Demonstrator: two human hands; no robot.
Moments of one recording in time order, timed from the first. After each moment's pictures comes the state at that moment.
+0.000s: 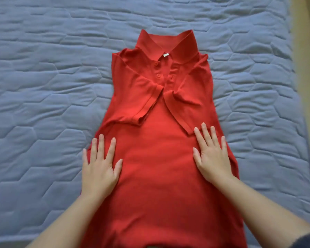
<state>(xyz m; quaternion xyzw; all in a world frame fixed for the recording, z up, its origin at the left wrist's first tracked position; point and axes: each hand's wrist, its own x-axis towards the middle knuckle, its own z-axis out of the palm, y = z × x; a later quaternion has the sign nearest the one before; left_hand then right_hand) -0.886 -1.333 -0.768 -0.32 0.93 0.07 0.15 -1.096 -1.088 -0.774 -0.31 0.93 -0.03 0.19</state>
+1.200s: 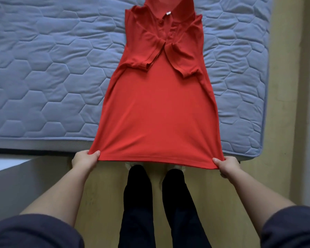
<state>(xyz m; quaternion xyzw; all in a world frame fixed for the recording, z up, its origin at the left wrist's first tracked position) -0.692 -1.278 -0.660 -0.69 0.59 0.34 0.25 -0.937 -0.902 -0.663 0.23 0.86 -0.13 0.44</state>
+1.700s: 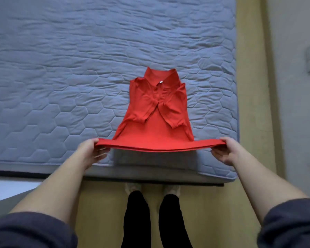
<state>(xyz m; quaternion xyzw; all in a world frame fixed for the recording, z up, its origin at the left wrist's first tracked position) -0.805 -1.323 -0.492 -0.67 0.35 0.65 0.06 -1.055 -0.990 -0.489 0.43 0.64 -0.50 0.40</state>
